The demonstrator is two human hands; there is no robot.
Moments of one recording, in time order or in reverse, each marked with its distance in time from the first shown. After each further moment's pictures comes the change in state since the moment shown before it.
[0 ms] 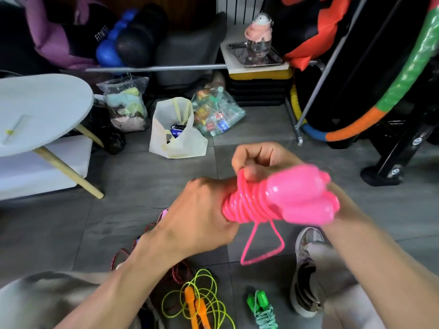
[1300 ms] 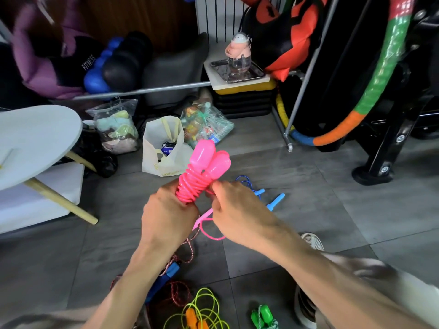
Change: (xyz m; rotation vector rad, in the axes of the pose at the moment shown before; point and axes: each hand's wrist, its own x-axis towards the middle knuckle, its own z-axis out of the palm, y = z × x) left_hand 0.009 -0.035 0.019 0.182 0.188 -0.791; right_hand 0.011 0.031 0.042 -1.042 0.432 0.228
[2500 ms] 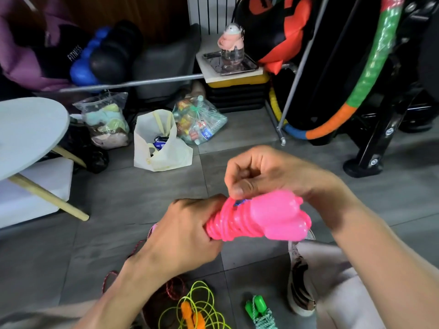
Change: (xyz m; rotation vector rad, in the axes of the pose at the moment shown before) left_hand -0.031 0.013 -0.018 -0.178 -0.257 0.790; right_hand -0.003 0.036 -0.079 0.743 -0.488 -0.194
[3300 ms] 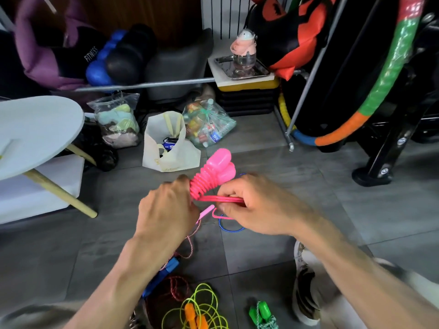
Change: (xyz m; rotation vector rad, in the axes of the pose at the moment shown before) left_hand 0.012 -0.026 -0.015 0.459 -0.065 -0.681; right_hand 0.024 0.017 0.045 -0.710 0.253 0.027
